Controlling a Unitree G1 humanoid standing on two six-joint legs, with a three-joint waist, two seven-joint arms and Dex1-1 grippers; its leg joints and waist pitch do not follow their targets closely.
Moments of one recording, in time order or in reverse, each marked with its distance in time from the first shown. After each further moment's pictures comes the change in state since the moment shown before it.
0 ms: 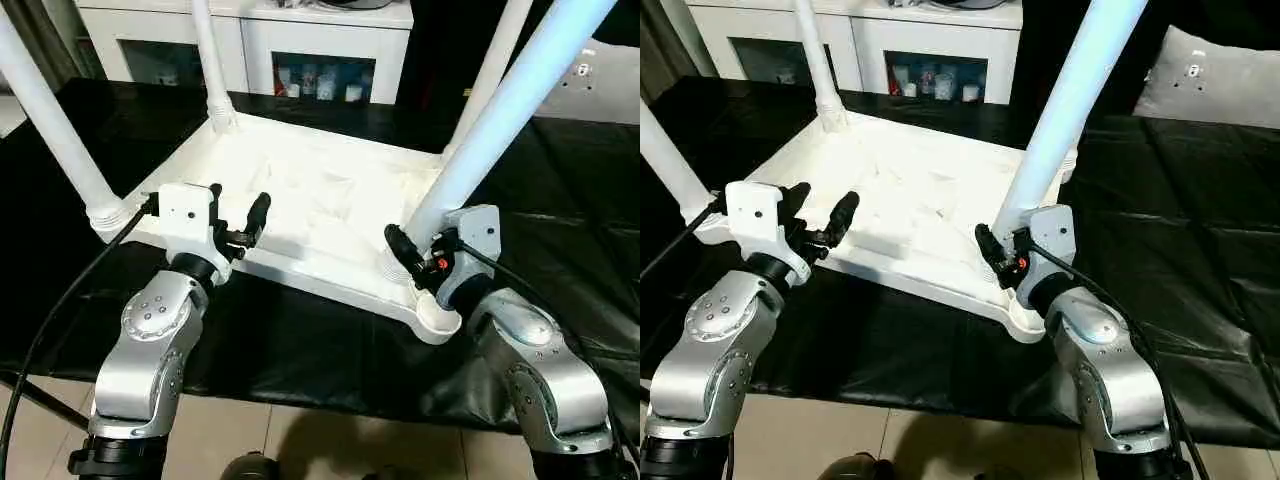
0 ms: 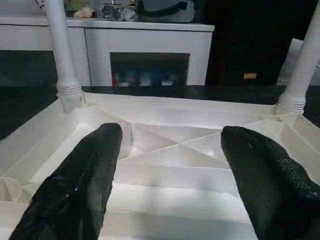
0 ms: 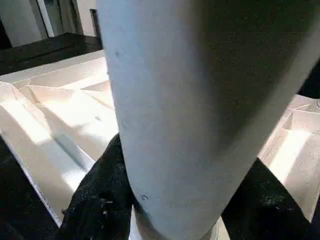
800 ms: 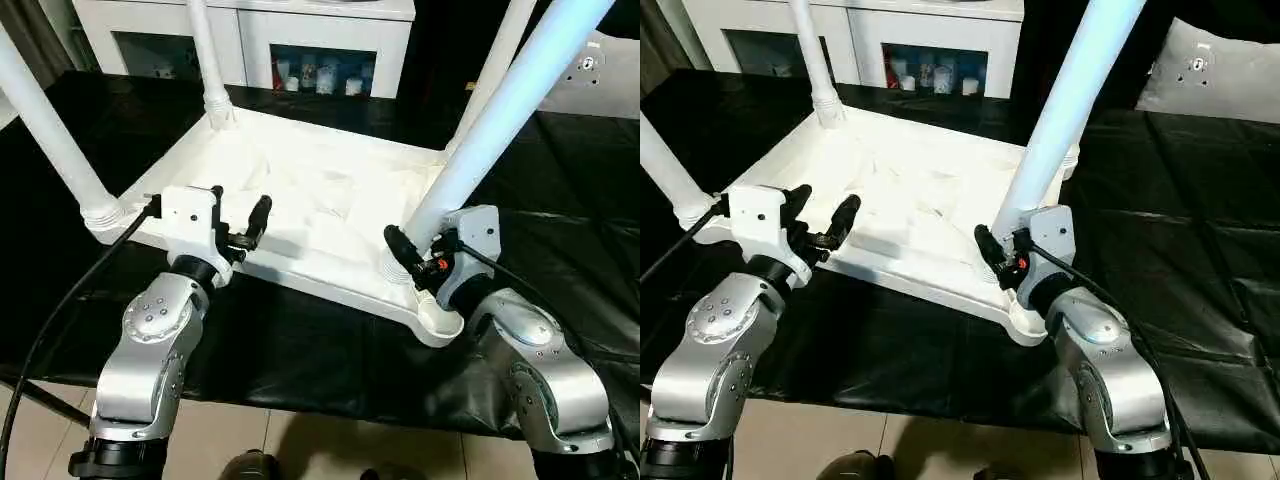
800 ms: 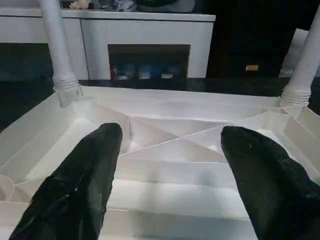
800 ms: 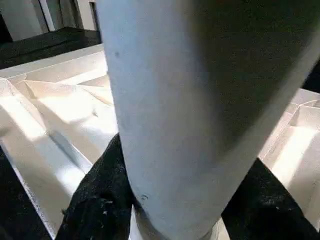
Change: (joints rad) left arm 0.008 0.000 -0.009 0.000 0.013 -0.006 -0.007; right arm 0.001 -0.004 0.000 0.001 -0.001 0.000 0.011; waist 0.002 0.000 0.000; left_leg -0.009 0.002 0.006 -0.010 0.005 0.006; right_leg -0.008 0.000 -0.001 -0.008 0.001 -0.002
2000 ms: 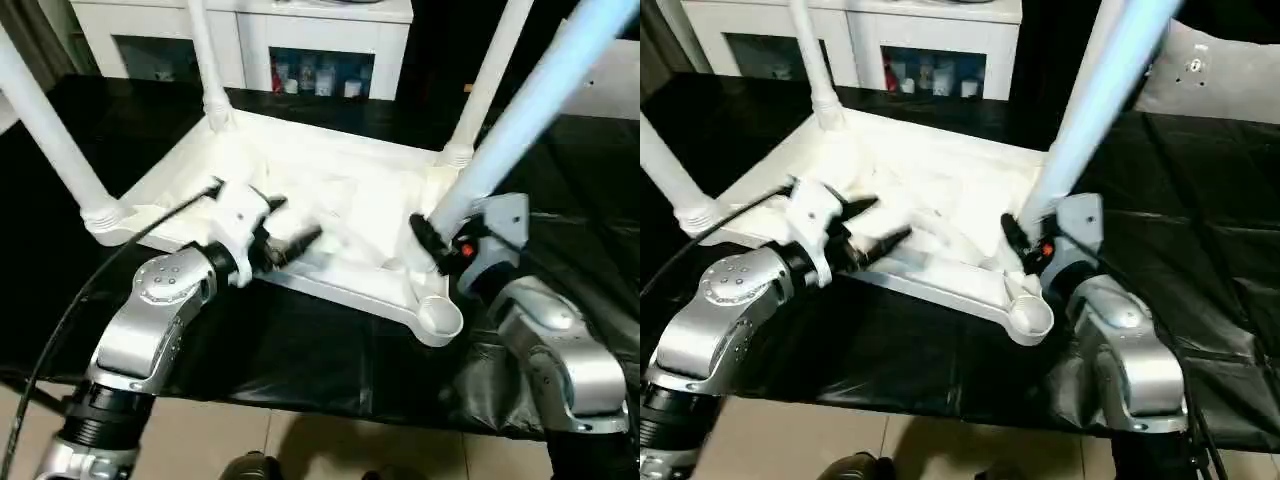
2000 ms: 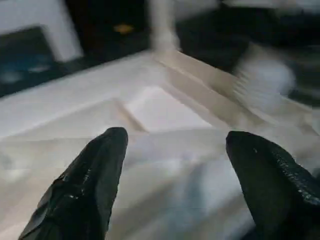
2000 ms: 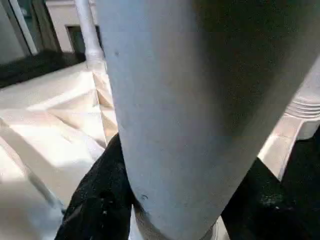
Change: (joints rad) left arm -0.175 0.227 -0.190 0.212 -0.033 -0.031 -0.522; right arm -0.057 -0.026 -0.135 0.100 0.061 -0.044 0.024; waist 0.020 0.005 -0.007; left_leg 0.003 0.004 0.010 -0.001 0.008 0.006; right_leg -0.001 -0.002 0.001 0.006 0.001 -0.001
